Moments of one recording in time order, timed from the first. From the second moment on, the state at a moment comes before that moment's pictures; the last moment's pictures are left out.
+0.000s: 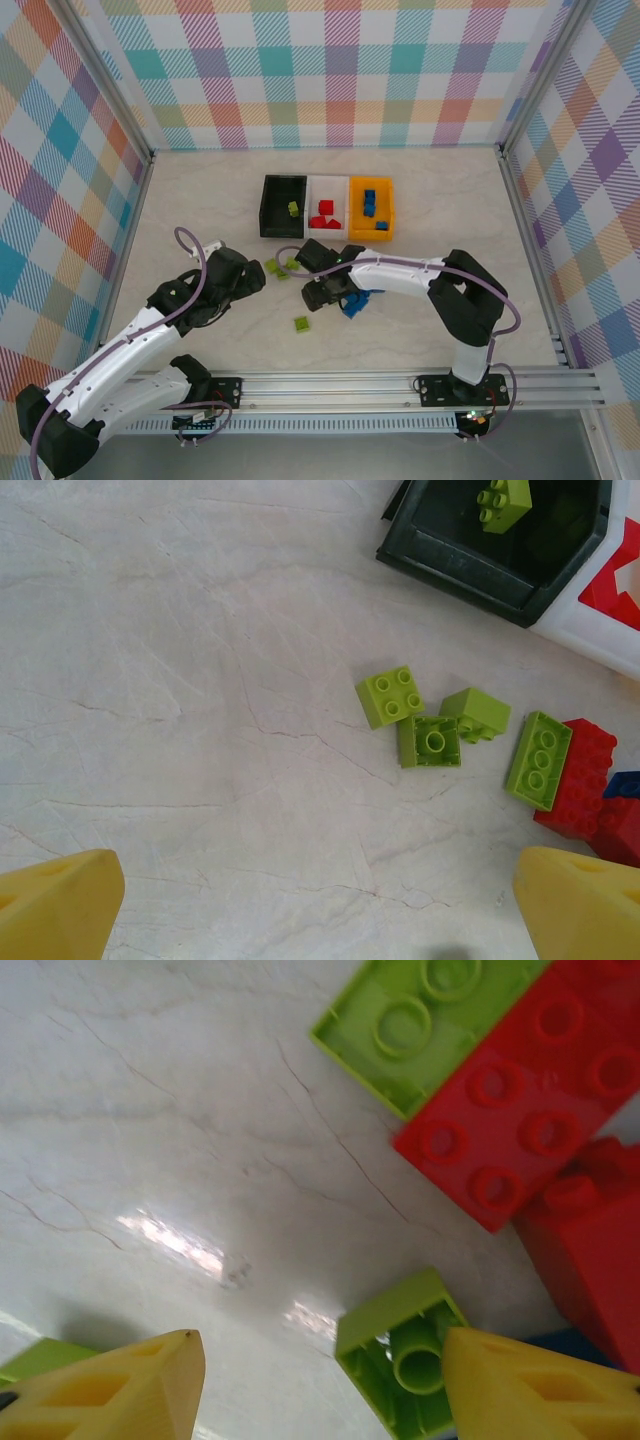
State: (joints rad) left arm -0.65 0.86 0.76 -0.84 -0.38 -0.89; right arm 0.98 1.82 1.20 -0.66 0.05 0.44
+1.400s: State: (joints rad) left arm -0.64 0.89 0.75 -0.83 -0.36 -0.89; right arm 0.97 1.87 1.19 -0.67 0.11 0.38
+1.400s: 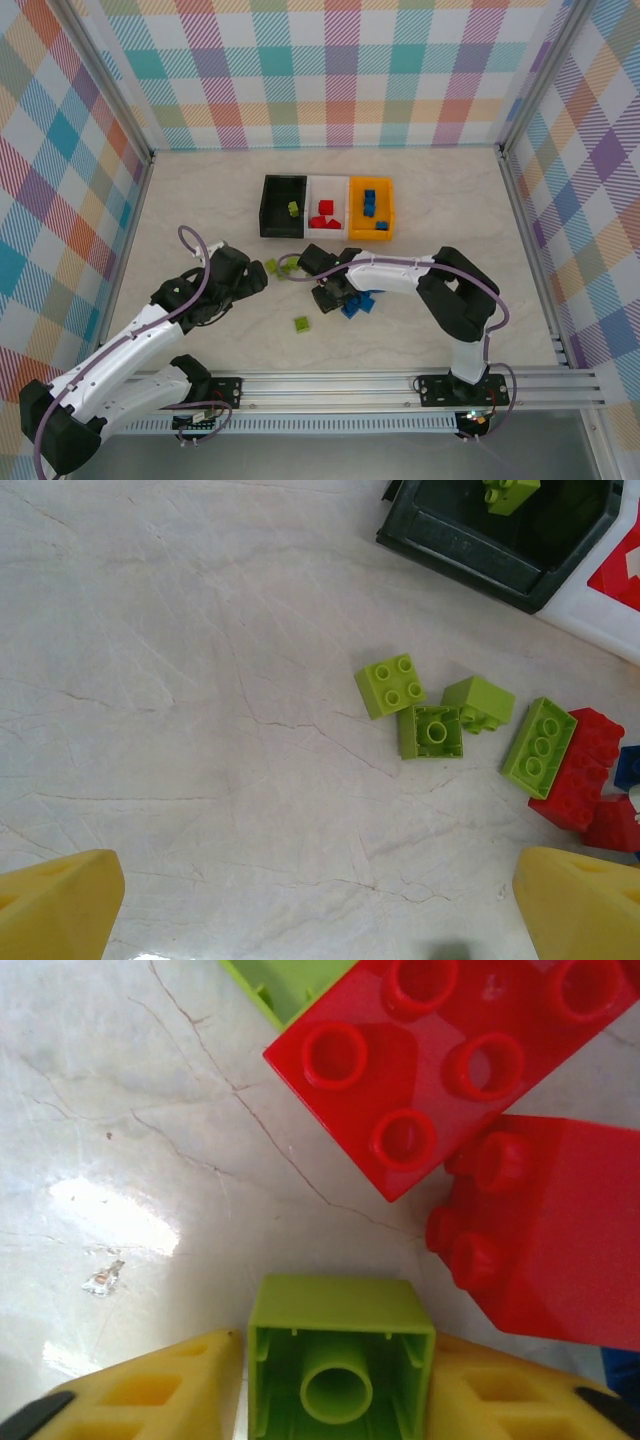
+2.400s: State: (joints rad) left arm -0.64 0.94 0.72 -0.79 -0.17 -0.81; right arm 0.71 2.56 2.54 -0.88 -0.03 0.32
